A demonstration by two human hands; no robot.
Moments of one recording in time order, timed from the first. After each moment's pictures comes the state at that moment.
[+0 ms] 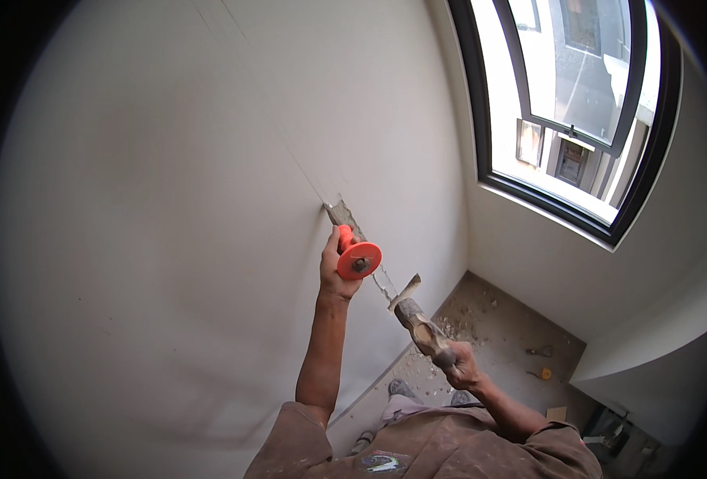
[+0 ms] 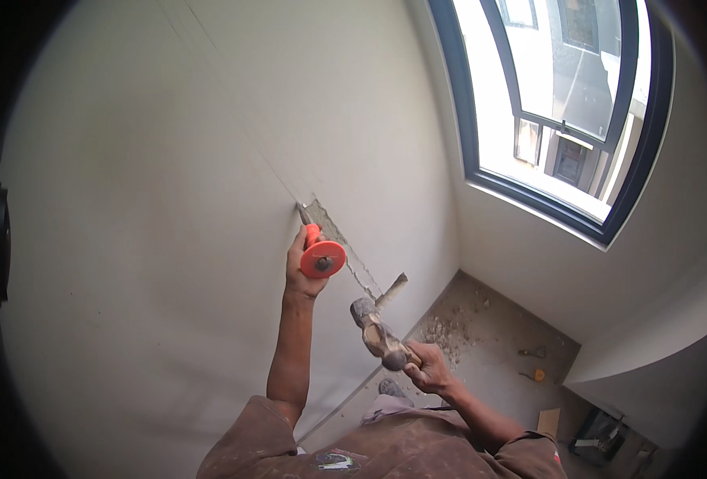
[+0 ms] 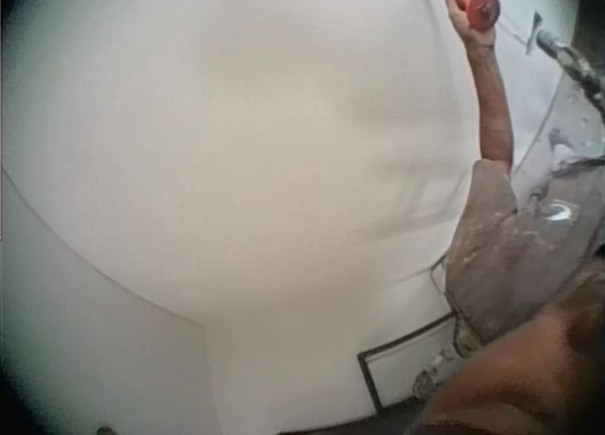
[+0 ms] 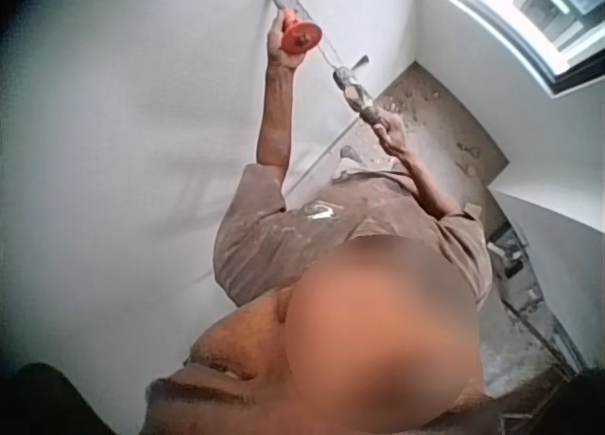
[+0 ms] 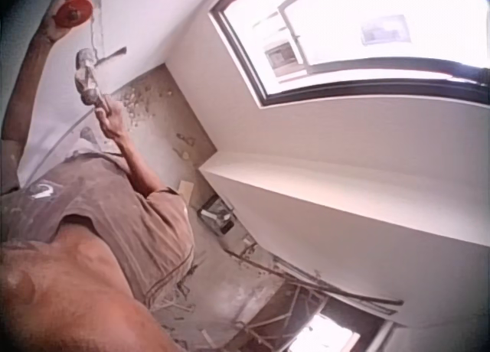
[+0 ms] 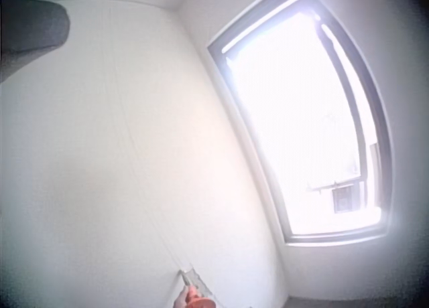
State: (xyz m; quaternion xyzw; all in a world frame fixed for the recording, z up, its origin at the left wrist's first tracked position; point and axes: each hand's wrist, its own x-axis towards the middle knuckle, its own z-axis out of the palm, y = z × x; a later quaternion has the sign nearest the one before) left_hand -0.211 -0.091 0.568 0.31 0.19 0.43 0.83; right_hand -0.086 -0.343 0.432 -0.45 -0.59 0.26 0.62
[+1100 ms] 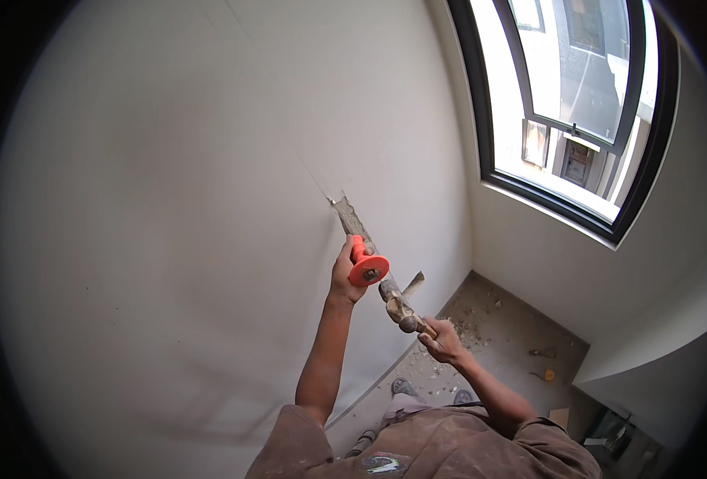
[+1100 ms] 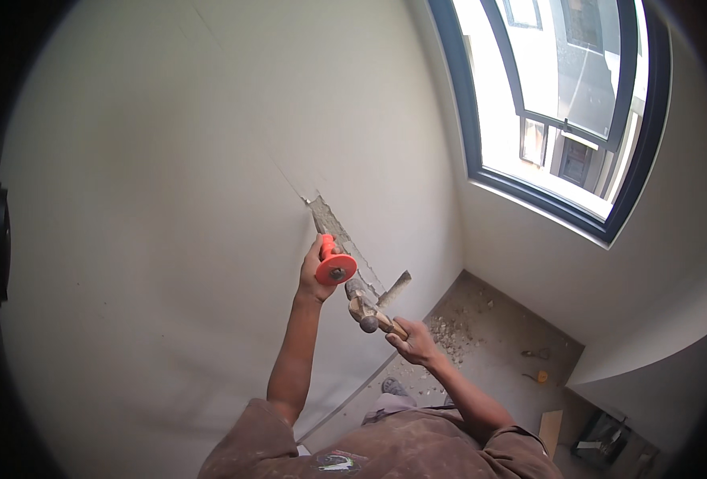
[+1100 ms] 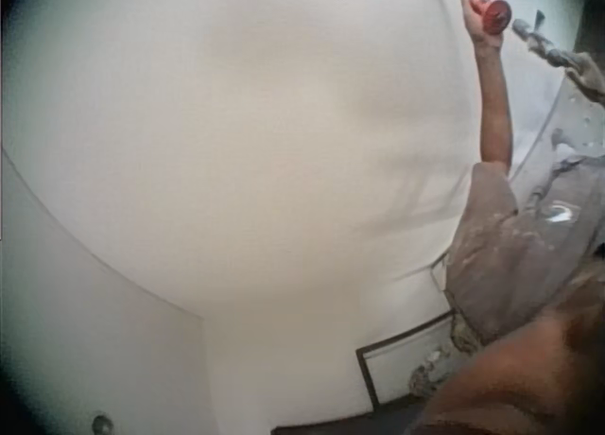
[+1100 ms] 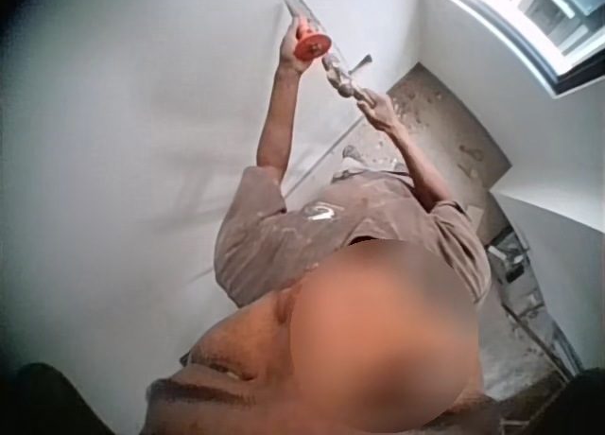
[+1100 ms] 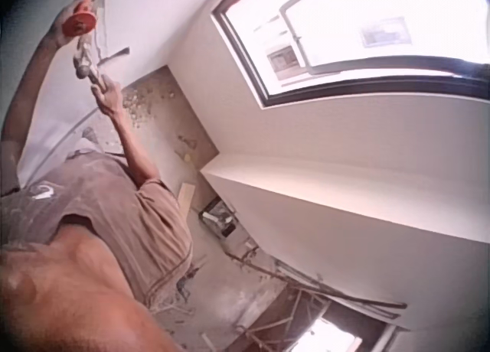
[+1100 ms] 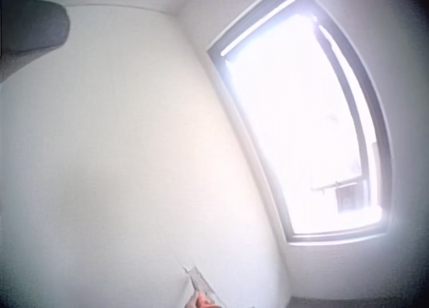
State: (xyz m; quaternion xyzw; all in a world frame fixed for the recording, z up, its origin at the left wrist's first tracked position) left_hand -0.212 -0.095 0.540 0.32 0.24 0.40 0.83; right_hand -0.088 -0.292 0.400 -0.53 -0.58 0.29 0.54
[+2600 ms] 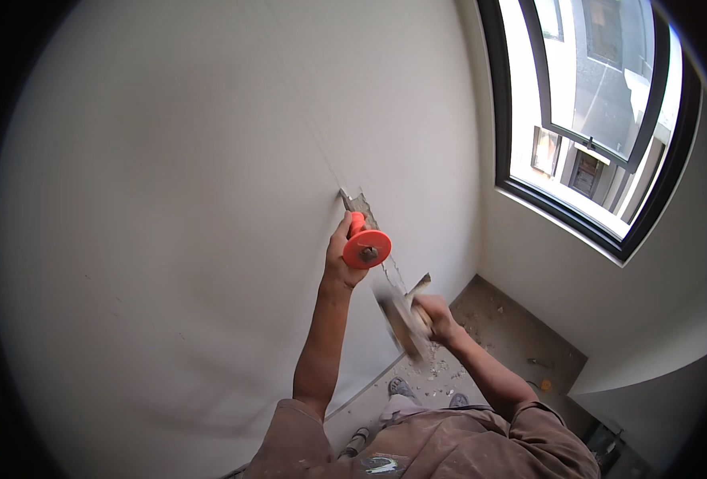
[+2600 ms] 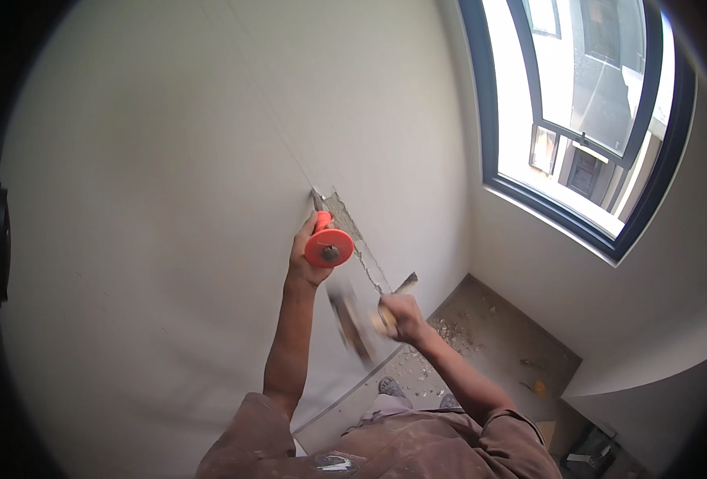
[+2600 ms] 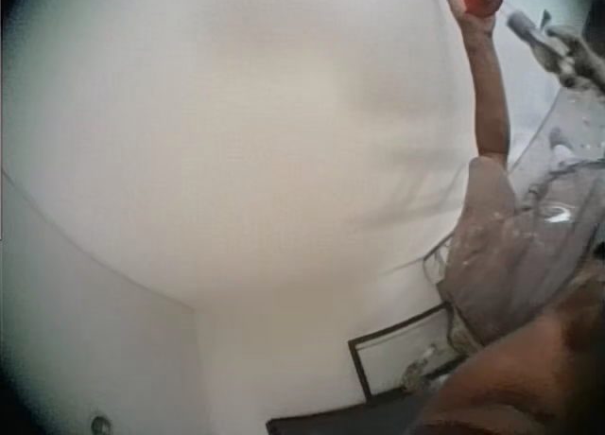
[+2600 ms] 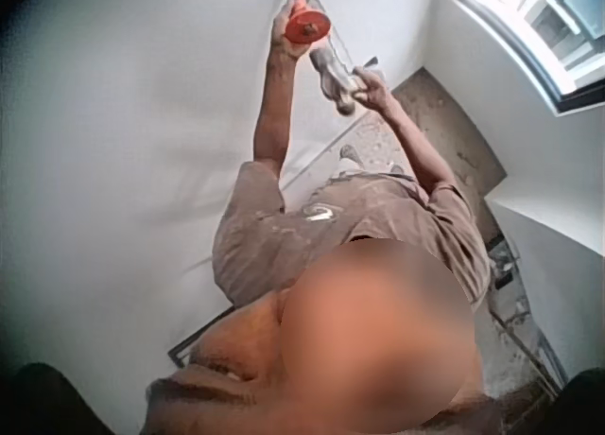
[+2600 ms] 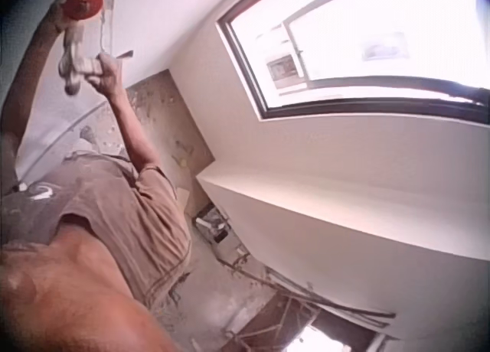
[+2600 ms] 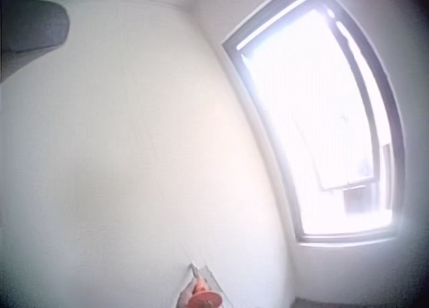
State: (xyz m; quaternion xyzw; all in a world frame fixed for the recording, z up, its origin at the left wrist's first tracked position) left_hand -0.212 -0.085 0.590 0.29 0.21 0.42 0.83; right_hand -0.082 -0.228 0.445 -0.40 -0.70 0.11 0.59
